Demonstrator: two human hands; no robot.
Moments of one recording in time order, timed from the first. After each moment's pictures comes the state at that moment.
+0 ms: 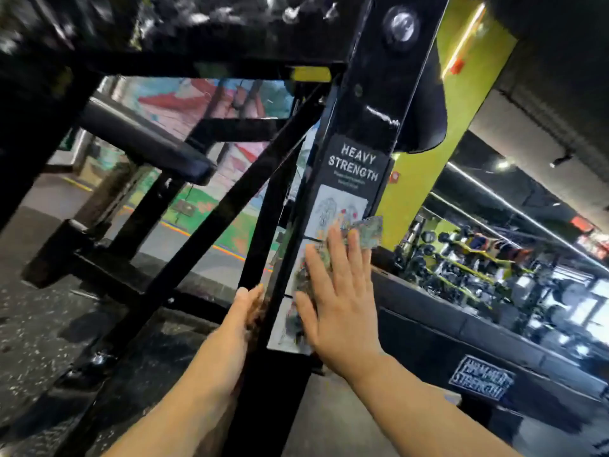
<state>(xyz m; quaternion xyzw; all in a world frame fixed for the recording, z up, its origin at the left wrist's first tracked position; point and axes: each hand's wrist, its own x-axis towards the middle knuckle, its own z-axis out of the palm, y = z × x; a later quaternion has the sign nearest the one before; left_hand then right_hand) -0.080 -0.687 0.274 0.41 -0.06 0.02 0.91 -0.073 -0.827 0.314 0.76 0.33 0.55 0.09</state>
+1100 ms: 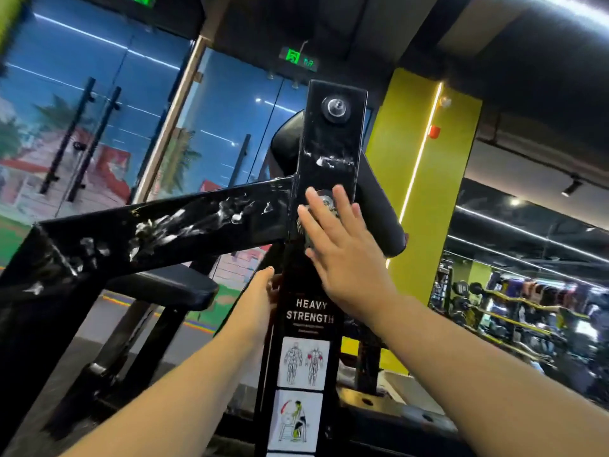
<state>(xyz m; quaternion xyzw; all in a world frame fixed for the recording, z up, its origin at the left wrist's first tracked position) -0.071 -0.658 0.455 0.46 -0.16 0.10 0.87 -0.066 -0.780 0.538 0.69 0.34 0.62 0.16</state>
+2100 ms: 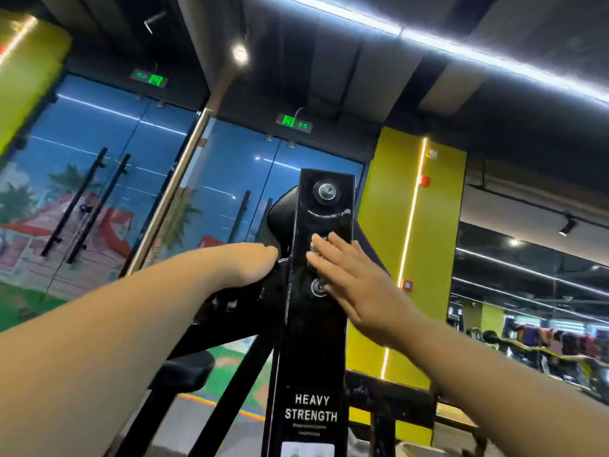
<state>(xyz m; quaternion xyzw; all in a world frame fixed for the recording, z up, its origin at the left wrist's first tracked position) -0.096 -0.580 0.619 0.94 -0.05 0.26 0.19 -0.061 -0.794 0.611 0.71 0.46 0.52 0.13</state>
